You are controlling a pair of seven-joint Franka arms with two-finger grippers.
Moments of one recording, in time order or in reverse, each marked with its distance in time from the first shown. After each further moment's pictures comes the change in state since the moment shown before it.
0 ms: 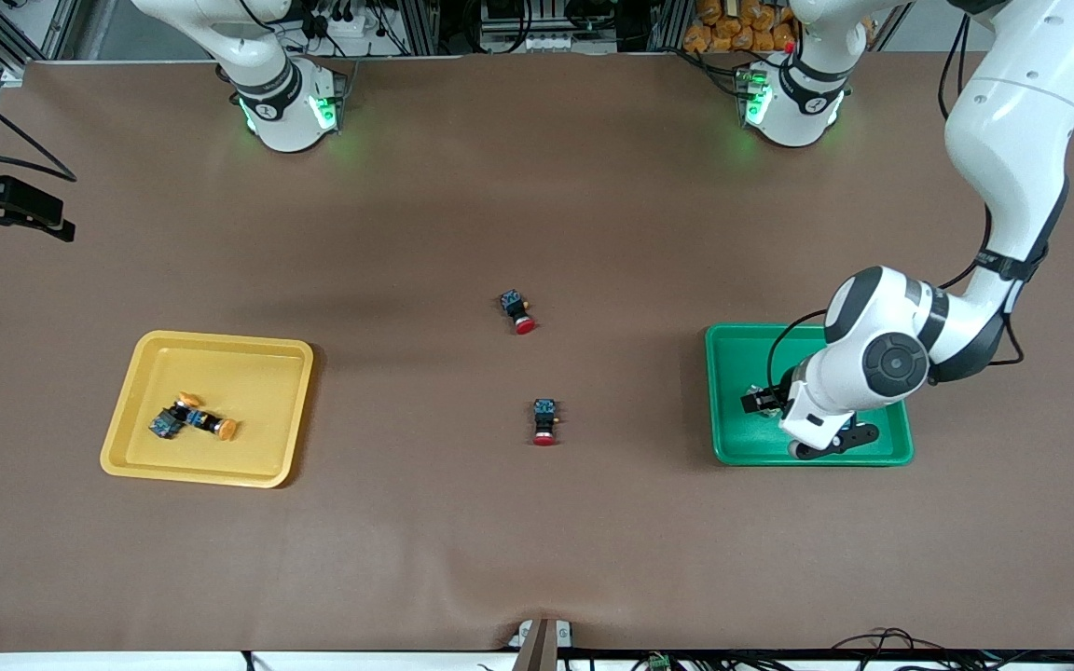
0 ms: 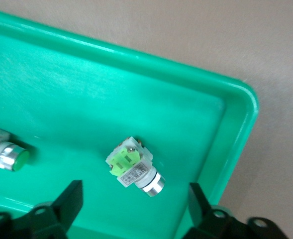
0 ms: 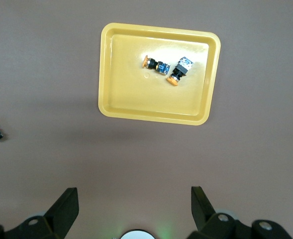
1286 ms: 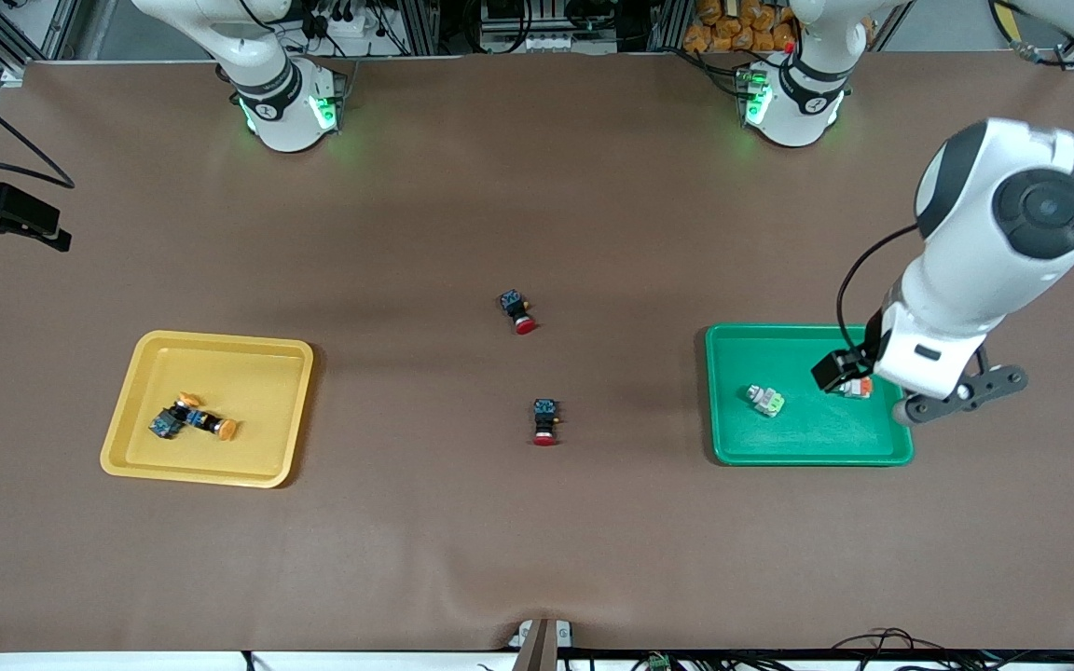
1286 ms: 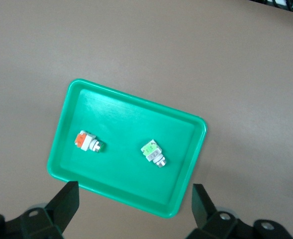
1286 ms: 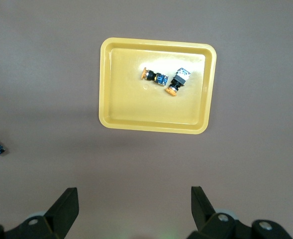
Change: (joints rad) left arm 0.001 -0.339 -0.036 0.166 -0.091 -0.299 0.024; right arm 0.000 0.000 0.003 0.002 0.000 0.038 0.032
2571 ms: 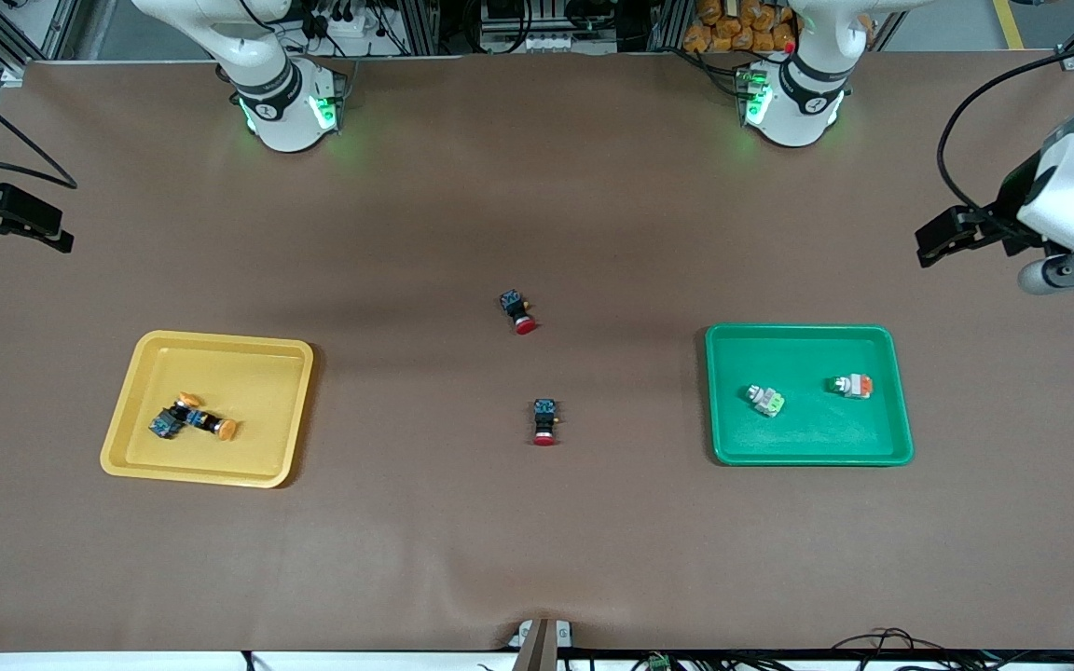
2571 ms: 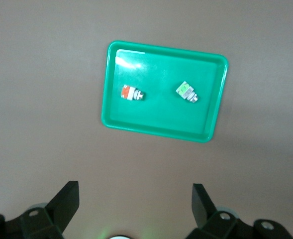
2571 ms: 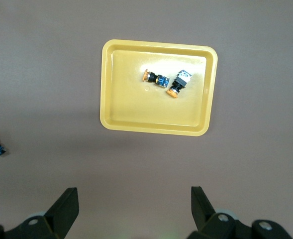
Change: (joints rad) left arm -0.271 -0.281 0.488 0.015 -0.265 -0.331 0.427; right arm 0.001 0.000 0.005 0.000 0.000 0.007 0.001
